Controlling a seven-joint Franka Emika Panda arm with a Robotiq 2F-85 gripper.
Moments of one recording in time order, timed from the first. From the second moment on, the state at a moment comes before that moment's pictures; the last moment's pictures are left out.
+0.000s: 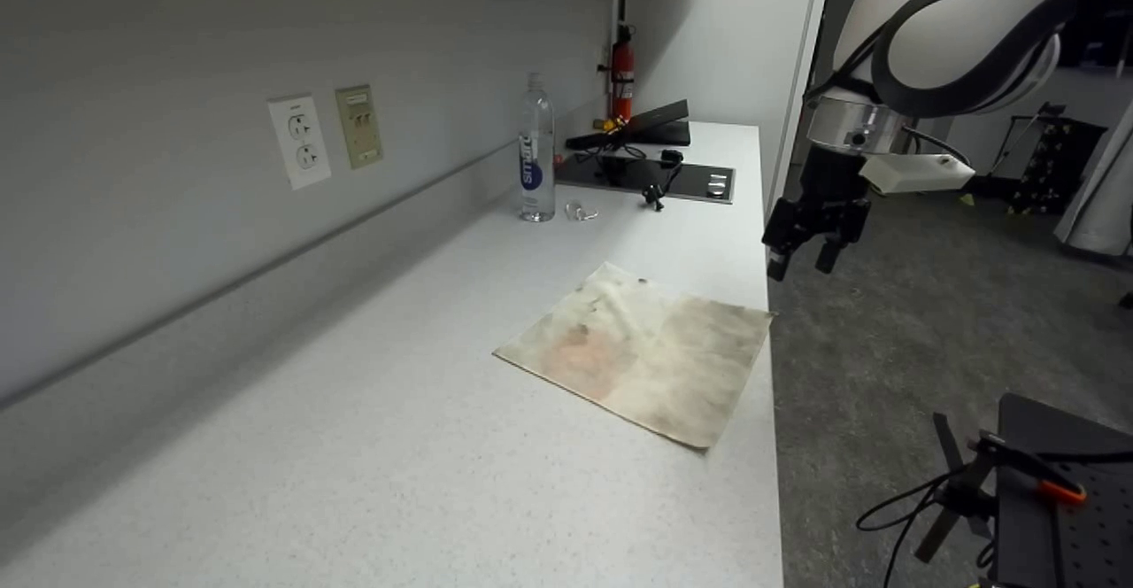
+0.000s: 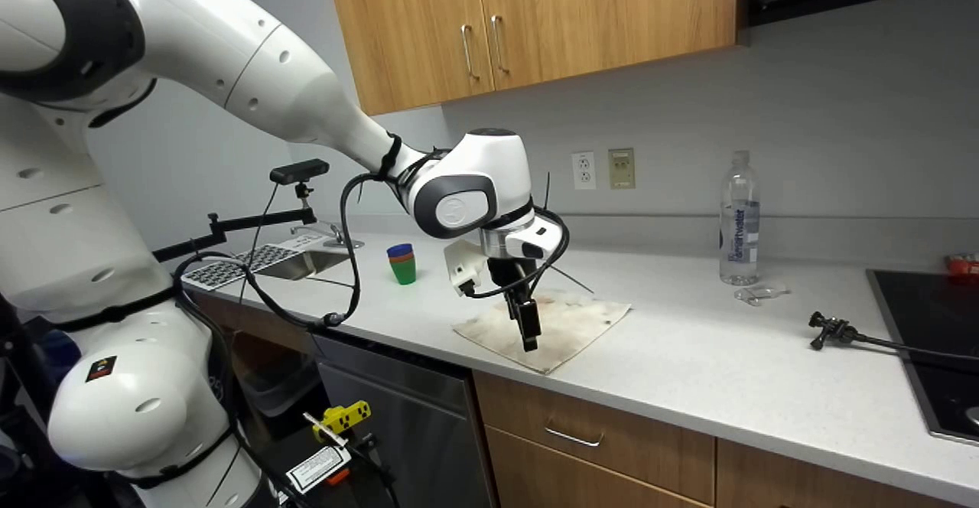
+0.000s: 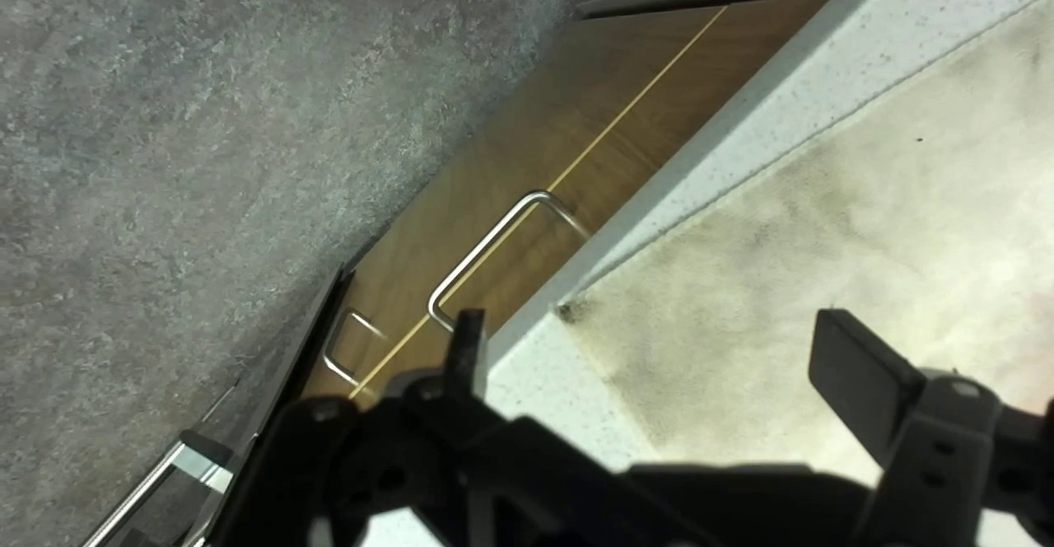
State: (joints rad) arm -0.10 -0.10 -0.06 -2.48 0.13 2.44 0.18
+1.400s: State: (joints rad) arm -0.10 0.19 -0.08 -2.37 0.23 2.58 0.21
